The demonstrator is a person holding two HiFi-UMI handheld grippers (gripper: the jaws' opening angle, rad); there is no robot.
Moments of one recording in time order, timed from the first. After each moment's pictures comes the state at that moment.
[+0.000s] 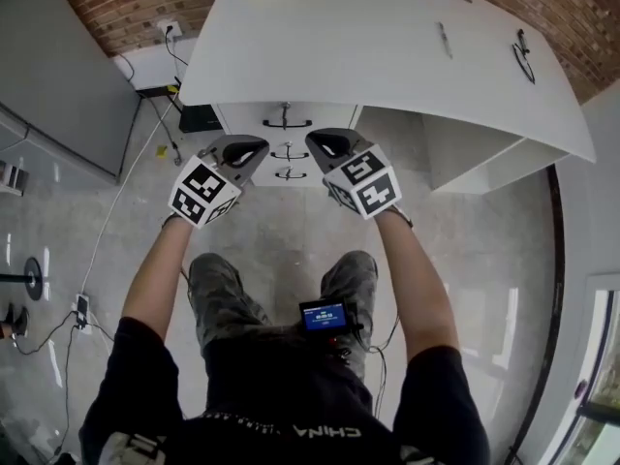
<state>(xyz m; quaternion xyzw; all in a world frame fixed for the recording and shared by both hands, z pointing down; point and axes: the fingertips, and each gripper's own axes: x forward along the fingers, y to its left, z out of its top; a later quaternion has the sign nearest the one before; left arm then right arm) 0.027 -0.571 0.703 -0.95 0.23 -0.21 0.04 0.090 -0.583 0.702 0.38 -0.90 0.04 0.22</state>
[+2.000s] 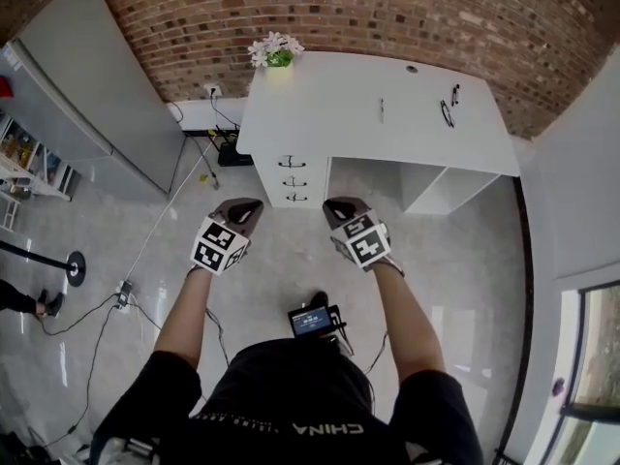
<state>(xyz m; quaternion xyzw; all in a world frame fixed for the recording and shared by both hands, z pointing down) 0.017 -0.322 0.361 -0.91 0.33 -0.25 -0.03 0.153 -0.321 0.385 0.40 -0.87 0.10 0.26</state>
